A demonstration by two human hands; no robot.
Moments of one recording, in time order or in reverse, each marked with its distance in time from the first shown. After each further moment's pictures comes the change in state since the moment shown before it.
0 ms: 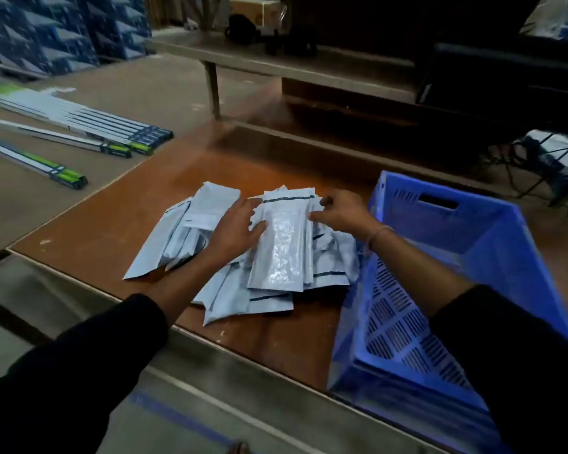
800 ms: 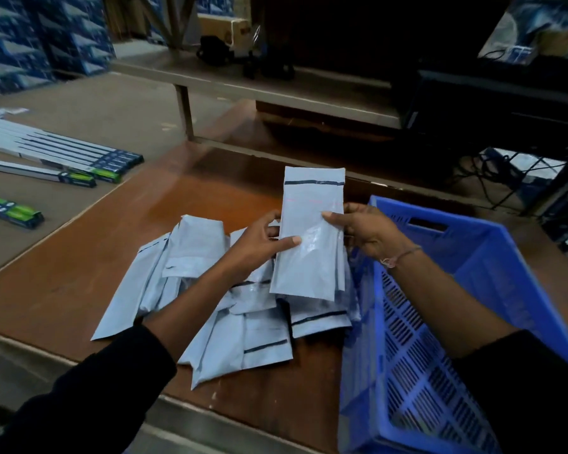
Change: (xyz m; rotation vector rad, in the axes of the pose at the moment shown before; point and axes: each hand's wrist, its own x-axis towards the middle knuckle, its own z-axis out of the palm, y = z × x) left_hand 0.063 0.032 0.006 -0.848 -0.348 -0.231; right_hand 0.029 0.006 -0.029 0.950 -0.014 0.248
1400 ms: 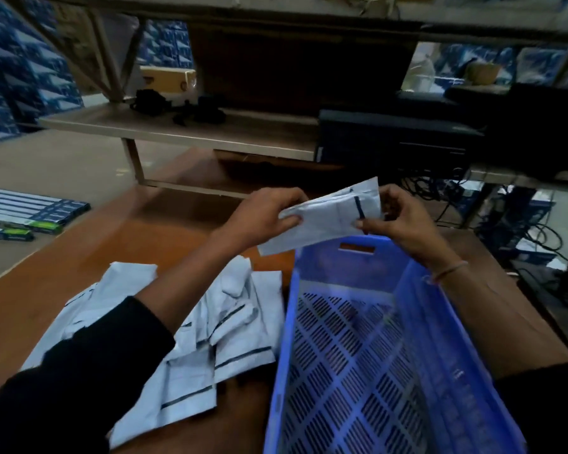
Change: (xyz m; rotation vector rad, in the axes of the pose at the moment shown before) left_hand 0.095 0.128 0.123 0.996 -0.044 0.678; right_hand -0.044 -0.059 -0.218 -0.420 0.153 -0.637
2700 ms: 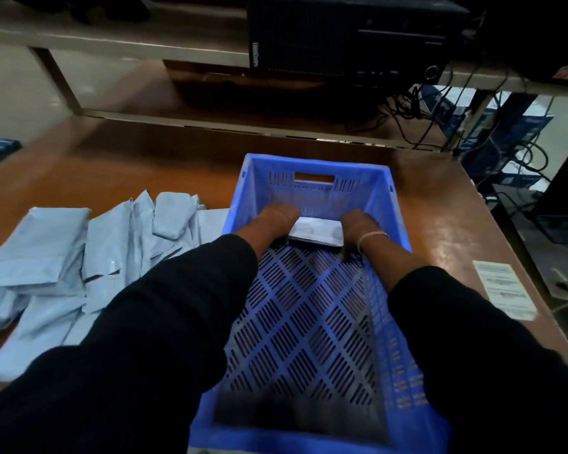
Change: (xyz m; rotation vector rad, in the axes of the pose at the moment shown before) left_hand 0.049 0.027 0.250 0.385 -0.867 -0.286; right_hand -0.031 0.184 0.006 -1.127 -0.583 0.649
